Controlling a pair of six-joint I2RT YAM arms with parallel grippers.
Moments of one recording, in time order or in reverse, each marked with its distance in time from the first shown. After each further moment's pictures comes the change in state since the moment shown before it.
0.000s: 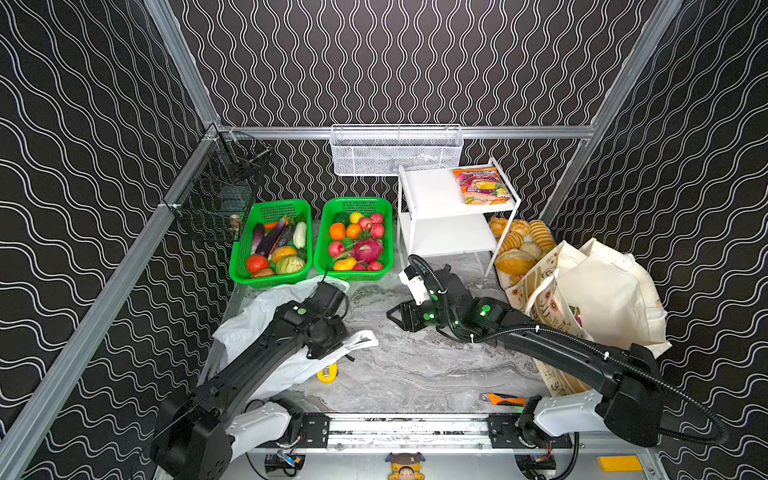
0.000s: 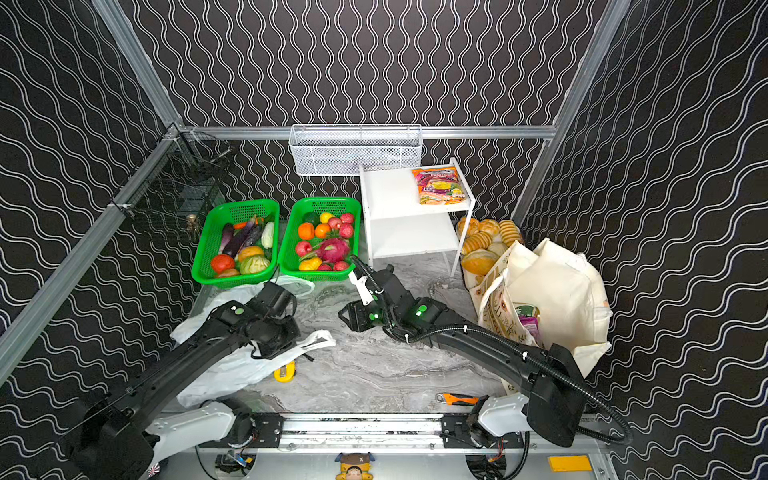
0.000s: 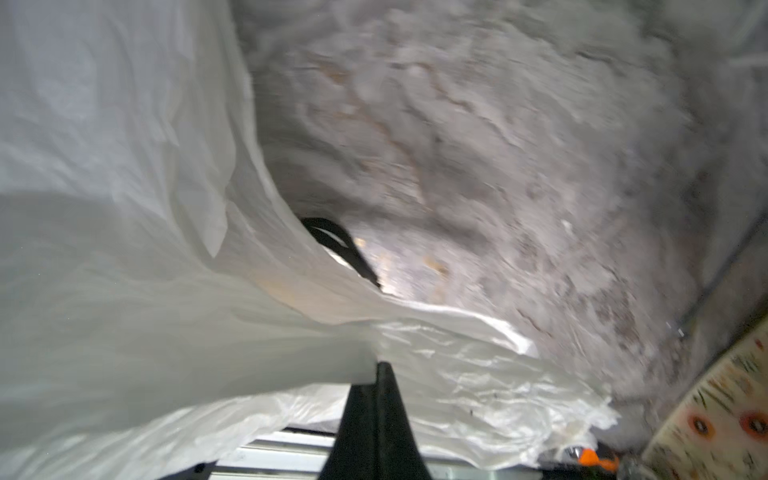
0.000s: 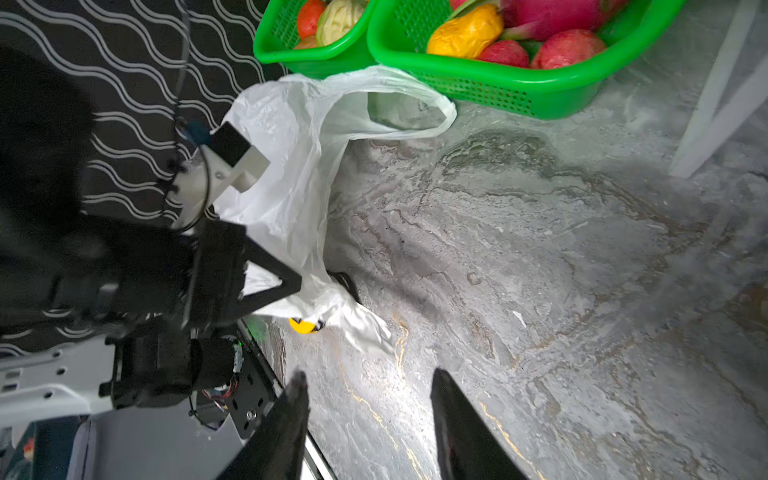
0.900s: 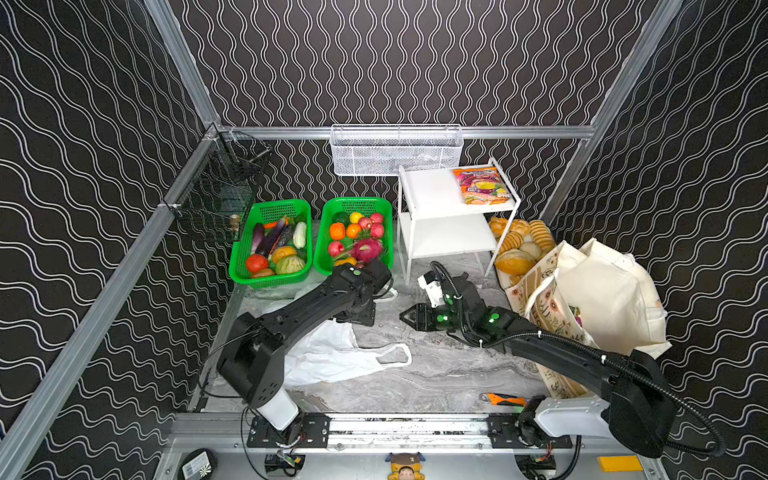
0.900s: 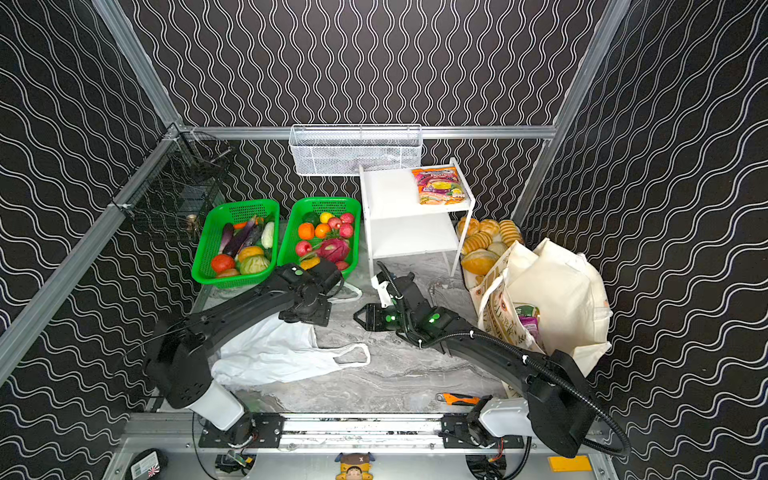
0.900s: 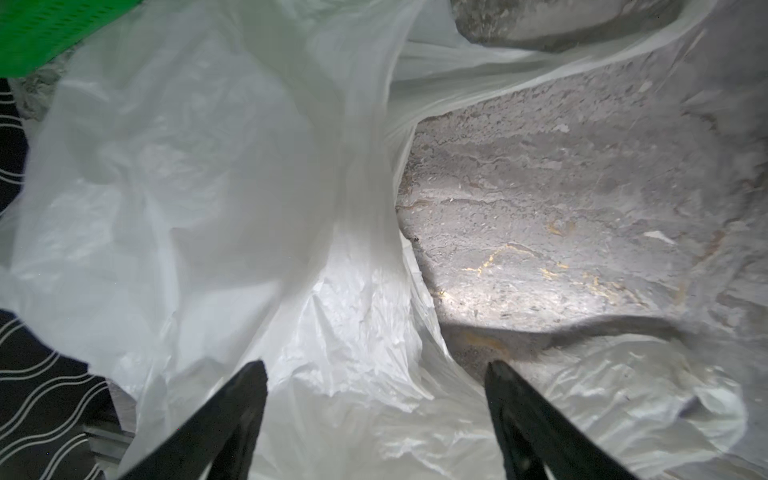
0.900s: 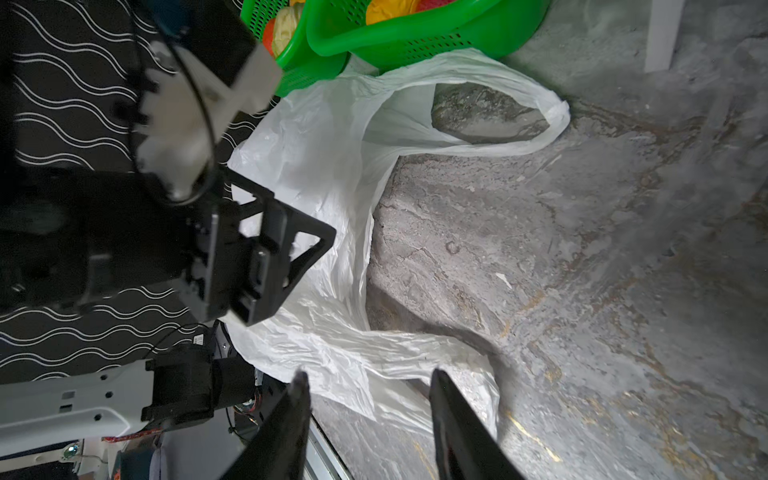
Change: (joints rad) left arm -0.124 0.497 0.391 -0.160 -0.396 0.470; right arm -0.096 -0.058 -0.220 0.188 -0.134 0.170
